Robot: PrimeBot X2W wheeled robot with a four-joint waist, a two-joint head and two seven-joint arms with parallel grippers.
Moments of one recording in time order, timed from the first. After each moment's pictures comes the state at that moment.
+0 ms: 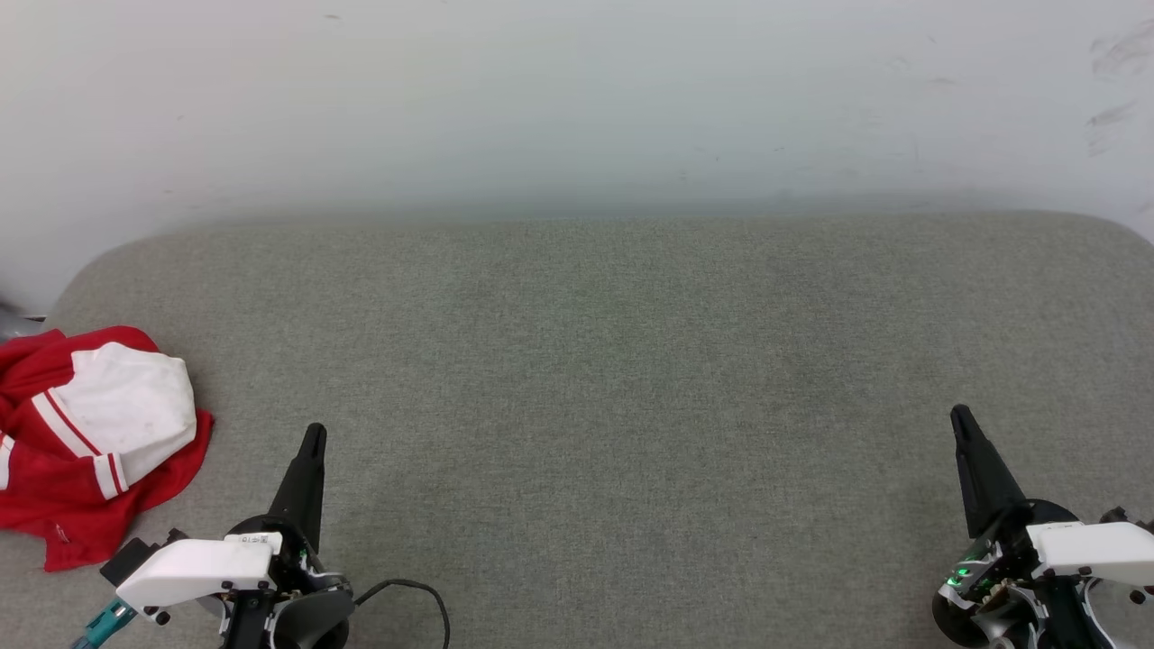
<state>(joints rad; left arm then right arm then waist) -0.11 0.05 0.11 0.25 -1.61 -0.13 0.11 -0.10 -0.05 -0.11 0.25 1.62 0.13 0.11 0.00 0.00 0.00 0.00</state>
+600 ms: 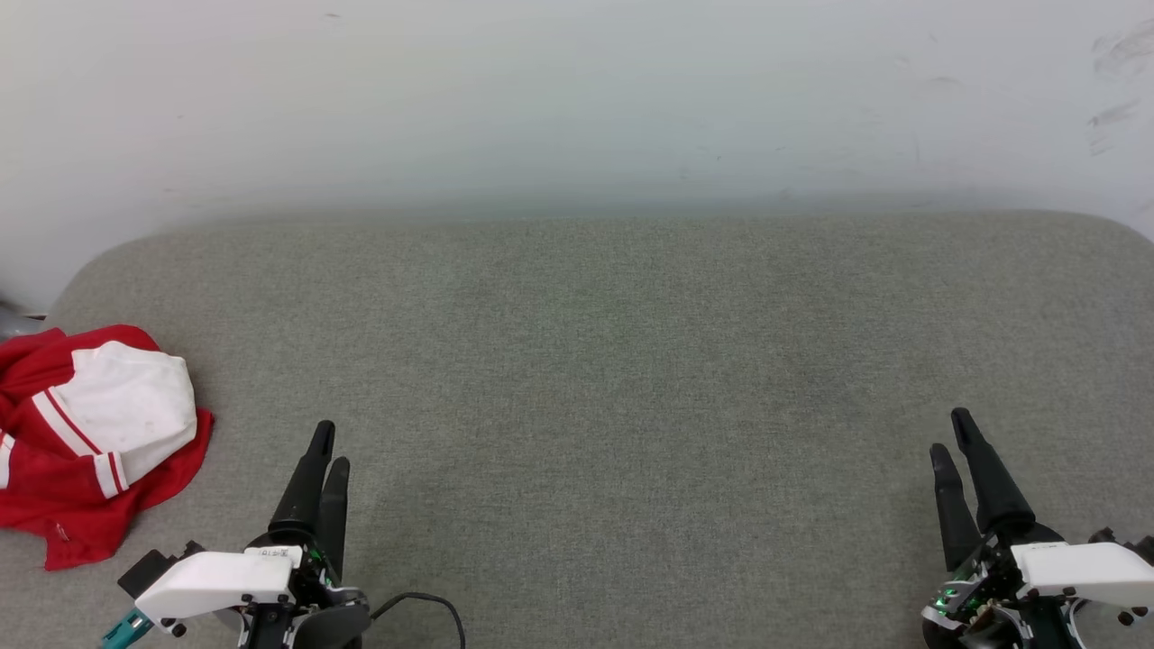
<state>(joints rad) -0.08 0.05 0.08 0.24 -1.61 -0.13 0.09 -0.07 -0.05 -0.08 0.23 1.61 0.13 0.07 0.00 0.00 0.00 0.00</state>
